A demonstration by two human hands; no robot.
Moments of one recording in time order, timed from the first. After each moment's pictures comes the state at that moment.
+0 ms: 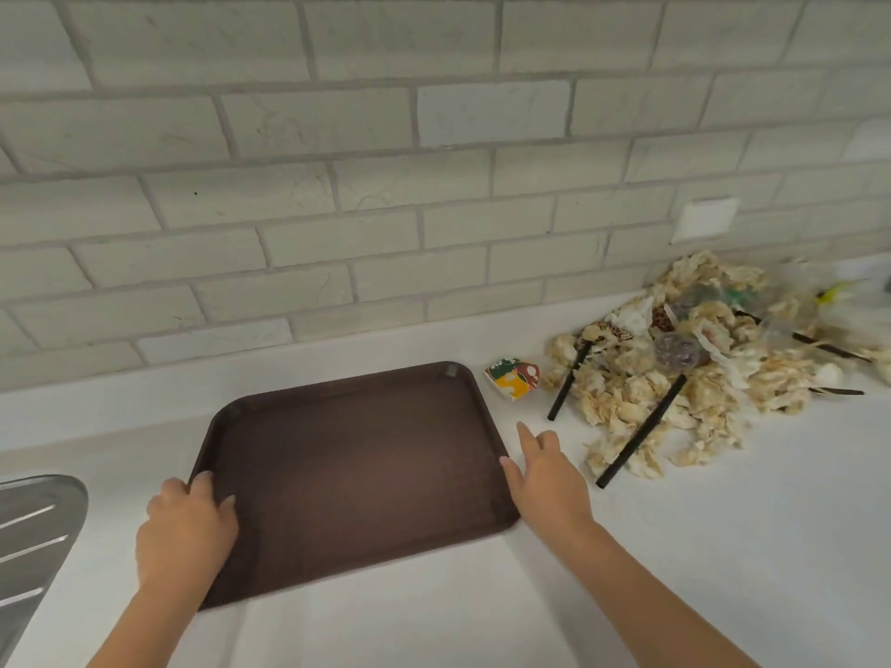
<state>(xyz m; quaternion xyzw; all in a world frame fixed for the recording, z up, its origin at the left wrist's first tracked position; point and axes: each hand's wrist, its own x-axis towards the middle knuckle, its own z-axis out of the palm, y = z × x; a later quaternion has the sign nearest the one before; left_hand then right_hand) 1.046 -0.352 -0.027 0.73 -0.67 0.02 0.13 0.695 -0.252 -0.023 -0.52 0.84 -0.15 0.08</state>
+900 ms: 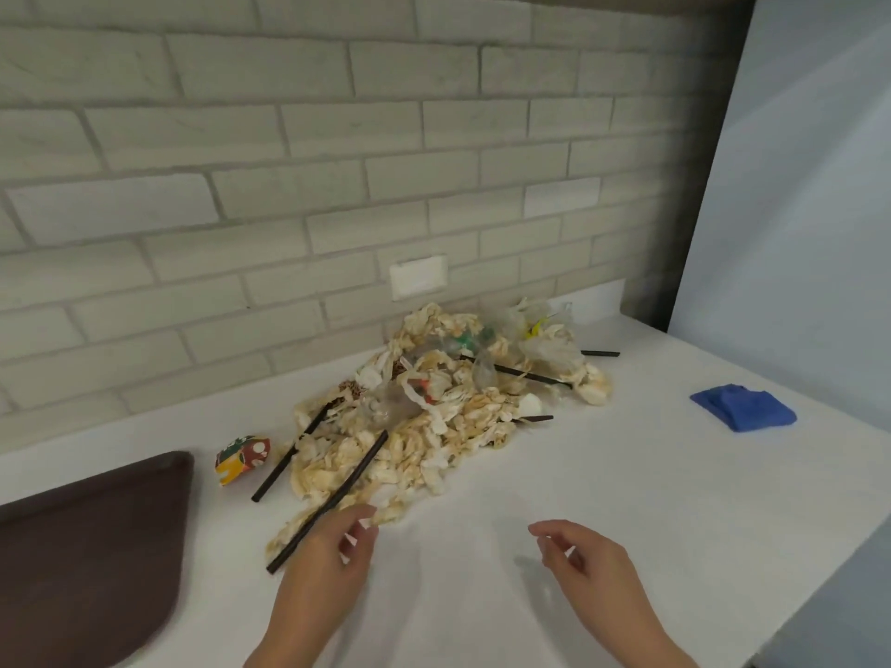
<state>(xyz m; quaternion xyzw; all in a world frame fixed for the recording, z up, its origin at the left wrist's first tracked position) 0.590 -0.156 0.008 0.43 -0.80 -0.30 0.28 0.374 0.019 -0.007 -0.39 0.77 -0.47 0.17</state>
